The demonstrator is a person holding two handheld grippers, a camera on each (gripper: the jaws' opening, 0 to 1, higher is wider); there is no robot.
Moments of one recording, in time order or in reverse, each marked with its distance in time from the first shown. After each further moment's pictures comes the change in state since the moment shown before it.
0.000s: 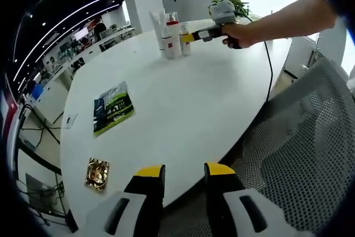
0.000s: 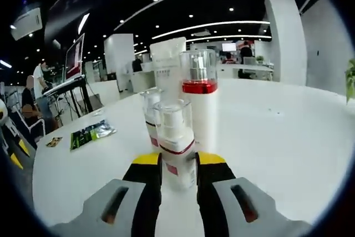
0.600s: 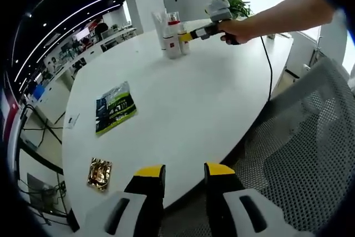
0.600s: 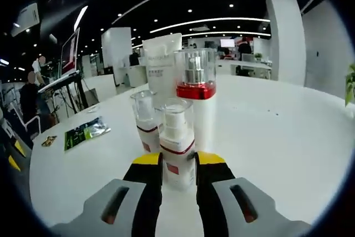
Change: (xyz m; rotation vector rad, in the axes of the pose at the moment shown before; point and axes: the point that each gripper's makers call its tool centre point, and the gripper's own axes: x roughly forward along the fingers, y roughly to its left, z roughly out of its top) left arm 0.000 0.004 0.000 0.000 -0.001 0.017; right arm 0.010 -0.008 0.005 -0.008 0.046 -0.022
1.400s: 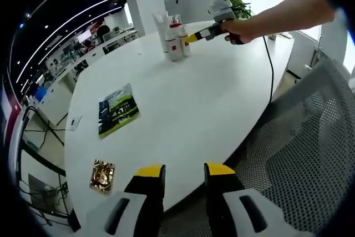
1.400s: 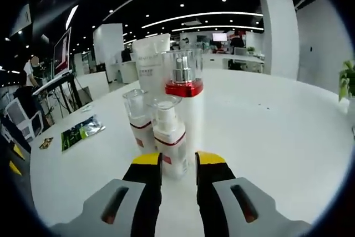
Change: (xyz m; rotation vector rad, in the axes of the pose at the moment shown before) left arm -0.002 0.002 0.003 0.005 -0.014 0.013; right arm -0.014 -0.010 -0.002 0.037 0.041 -0.065
